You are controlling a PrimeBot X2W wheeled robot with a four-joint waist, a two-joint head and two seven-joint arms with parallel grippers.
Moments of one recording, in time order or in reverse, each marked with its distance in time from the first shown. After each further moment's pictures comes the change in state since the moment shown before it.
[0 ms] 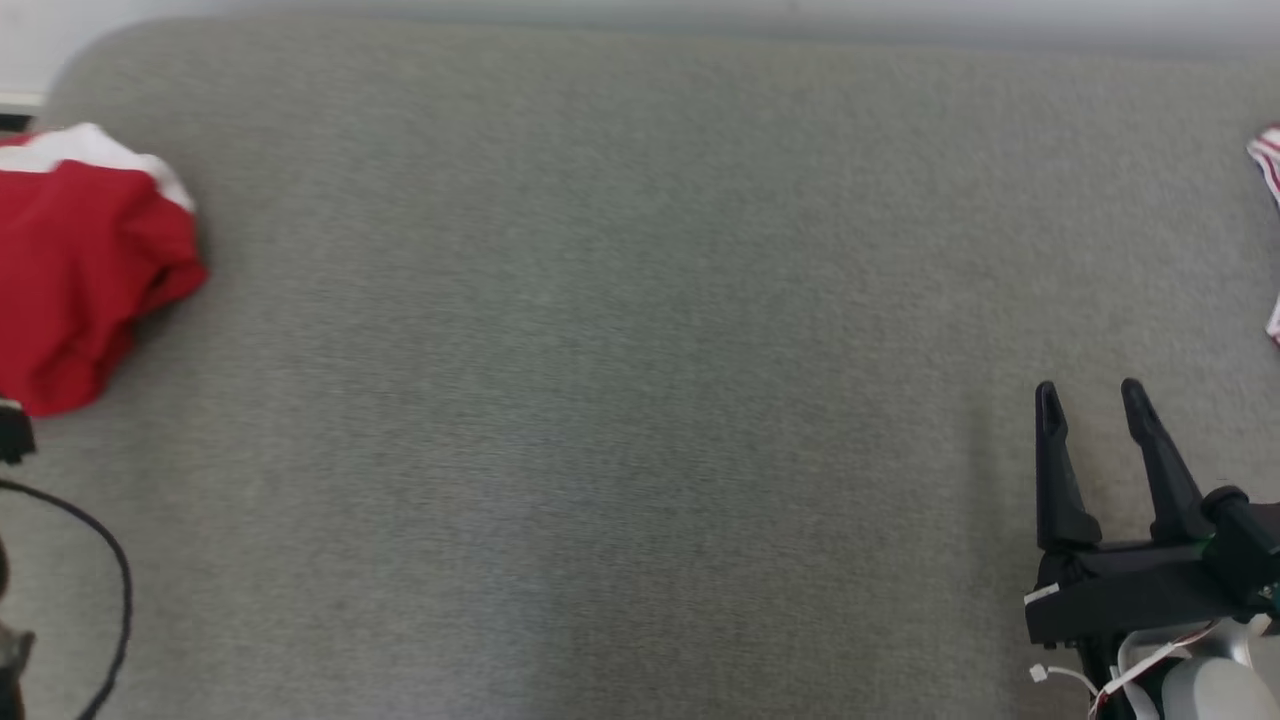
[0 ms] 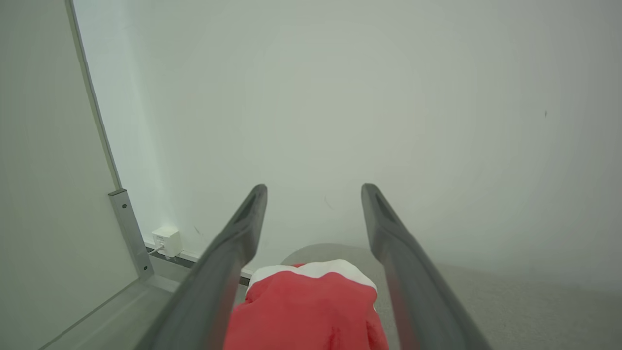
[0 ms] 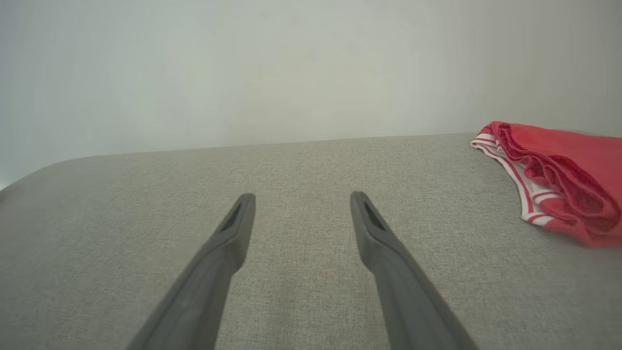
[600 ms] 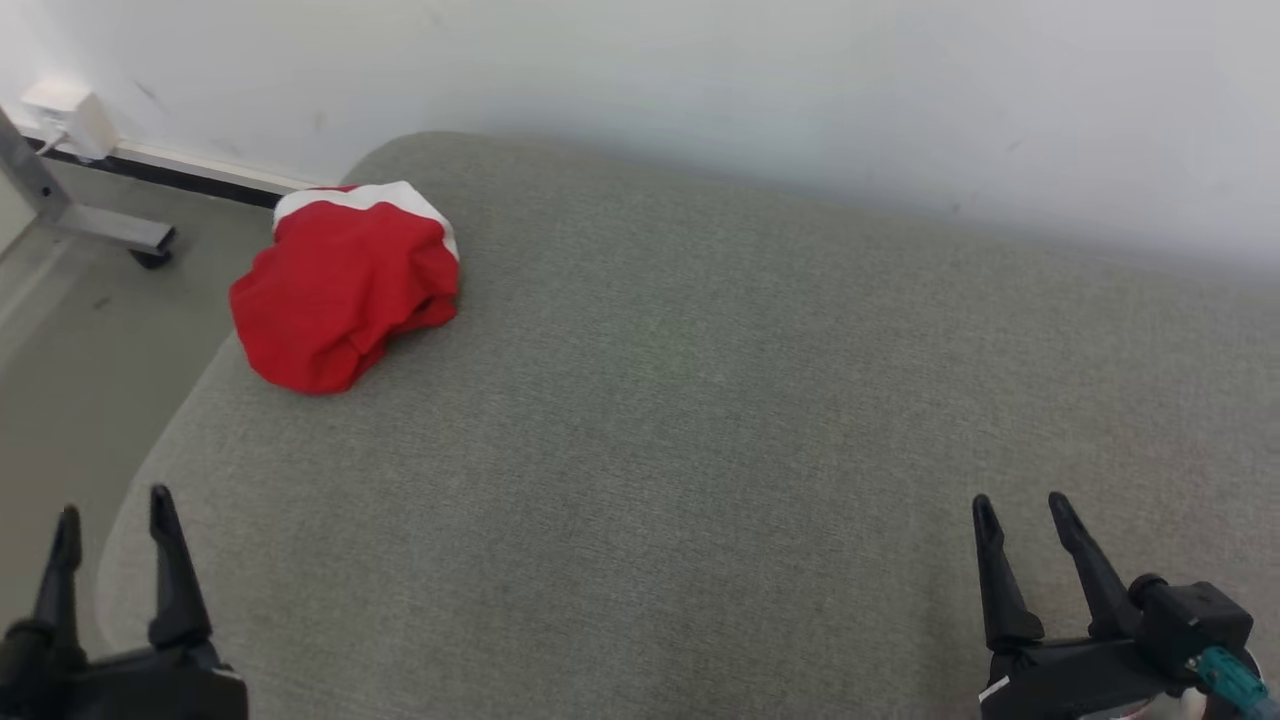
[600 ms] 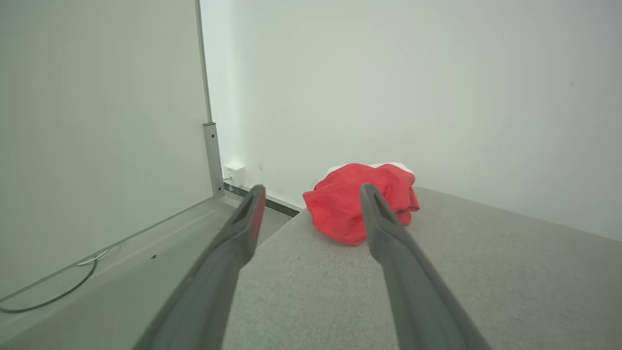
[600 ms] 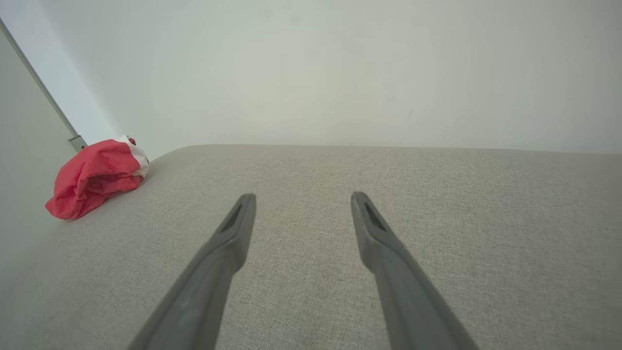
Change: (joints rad) left arm 0.452 -0.211 -0.066 -0.105 0.081 0.001 -0.083; right arm 0.109 0.012 0.075 0.099 0.046 0.000 -0.013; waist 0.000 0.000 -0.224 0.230
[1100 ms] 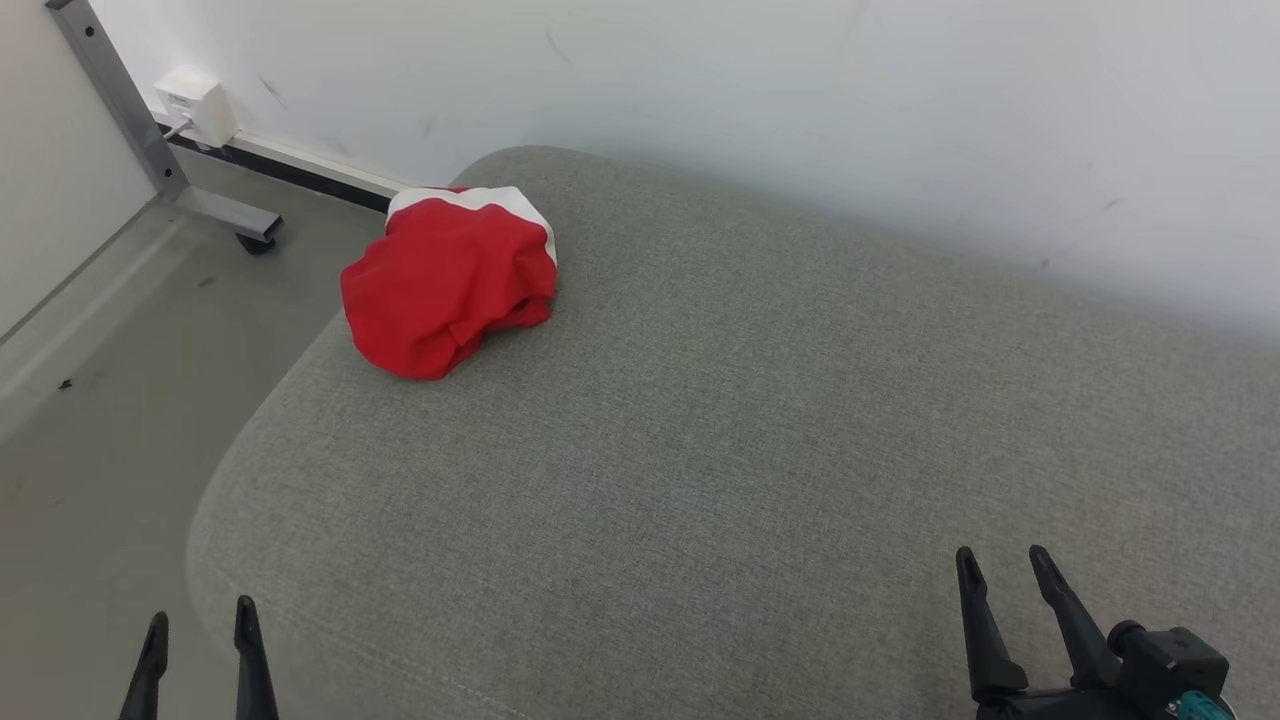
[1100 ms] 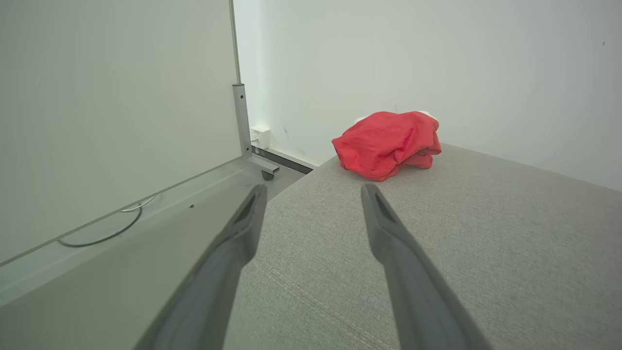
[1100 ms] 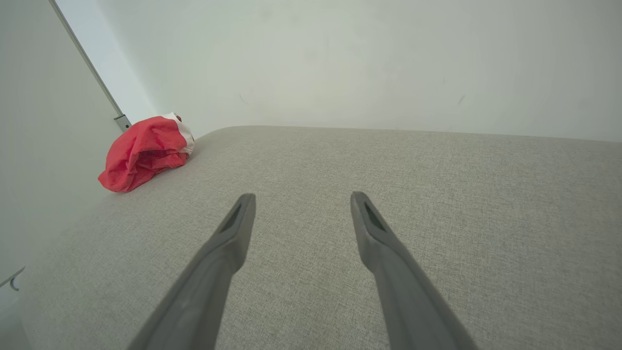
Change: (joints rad) left arm 0.146 -0.033 -0.053 -0.020 0.050 -0.001 0.000; right arm 0.057 0.010 0.019 0.017 0.016 0.000 -0.009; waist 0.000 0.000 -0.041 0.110
